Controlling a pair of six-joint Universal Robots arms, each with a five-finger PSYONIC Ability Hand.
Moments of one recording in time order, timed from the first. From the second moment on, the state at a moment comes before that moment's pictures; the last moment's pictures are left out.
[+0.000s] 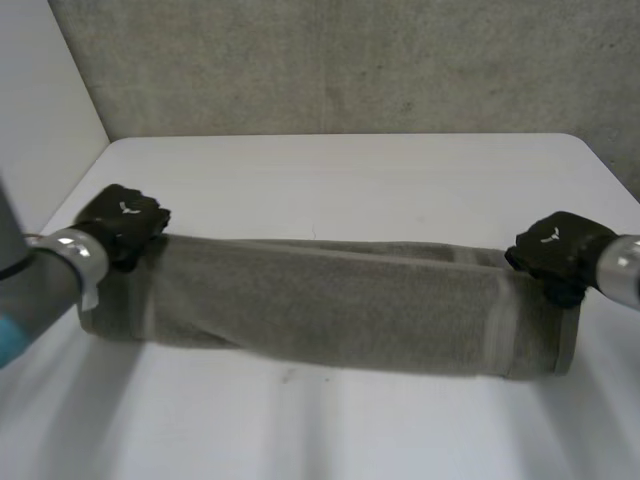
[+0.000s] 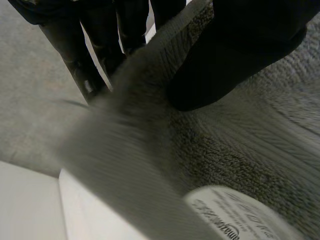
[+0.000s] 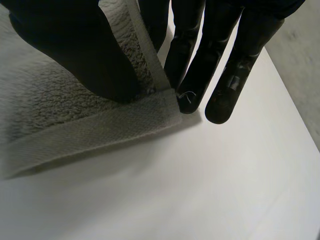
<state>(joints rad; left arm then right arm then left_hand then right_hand) 4.55 -1.95 -1.52 3.13 -1.37 3.91 1.66 -1.22 1.43 0.43 1.28 2.17 1.20 1.22 1.22 1.22 1.04 0.97 1.17 1.19 1.19 0.99</state>
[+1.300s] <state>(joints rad) 4.45 -2.01 -1.56 3.51 -1.51 3.79 1.65 -1.27 1.68 0.03 1.29 2.53 0.18 0.17 0.17 0.17 0.03 0.22 0.24 0.22 0.24 0.07</state>
